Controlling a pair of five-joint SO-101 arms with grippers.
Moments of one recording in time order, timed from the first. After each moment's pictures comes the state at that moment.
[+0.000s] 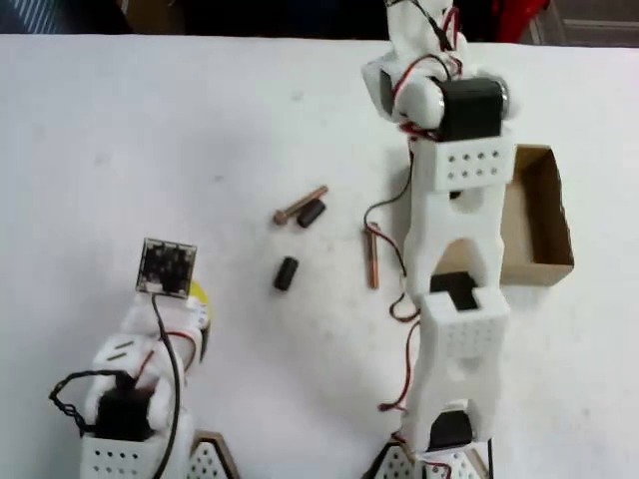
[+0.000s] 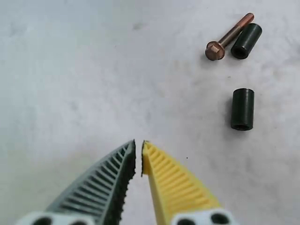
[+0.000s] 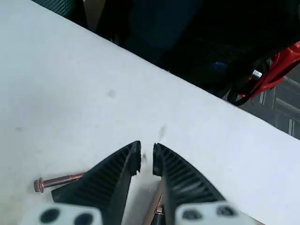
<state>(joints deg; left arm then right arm) -2.4 -104.4 89.8 65.9 -4.0 -11.6 28.4 -81.1 97.2 21.0</state>
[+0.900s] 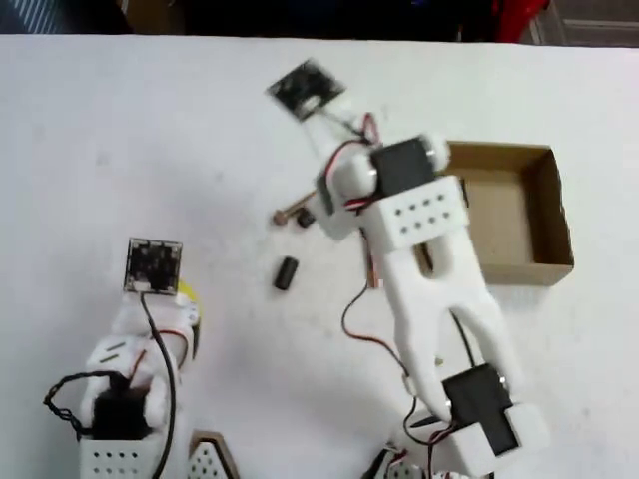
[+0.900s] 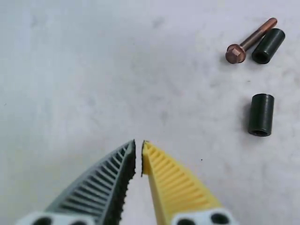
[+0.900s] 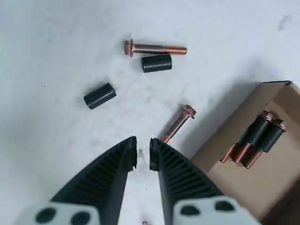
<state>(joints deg) -6.6 -104.4 89.8 65.9 -4.0 -26.2 -5.5 -10.7 93.4 21.0</state>
